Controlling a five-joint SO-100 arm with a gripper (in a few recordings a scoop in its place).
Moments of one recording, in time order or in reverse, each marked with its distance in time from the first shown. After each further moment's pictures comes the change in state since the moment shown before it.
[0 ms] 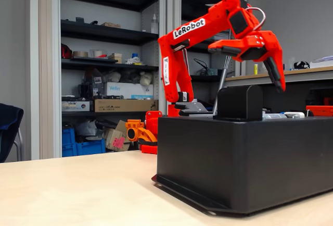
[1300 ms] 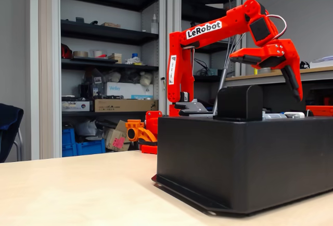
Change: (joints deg) arm -4.2 -10.8 -6.2 -2.1 3.2
